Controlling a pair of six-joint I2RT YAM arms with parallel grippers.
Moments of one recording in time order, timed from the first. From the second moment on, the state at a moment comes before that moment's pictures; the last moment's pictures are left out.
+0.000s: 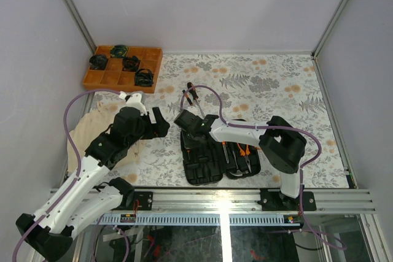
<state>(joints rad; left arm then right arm) -0.53 0.77 0.78 -0.58 -0.12 -0.52 1.05 1.92 1.31 -0.48 0.12 0.72</state>
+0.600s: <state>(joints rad) -0.53 0.71 0.78 -0.58 -0.12 -0.52 1.06 1.98 1.36 -0.56 0.14 0.74</state>
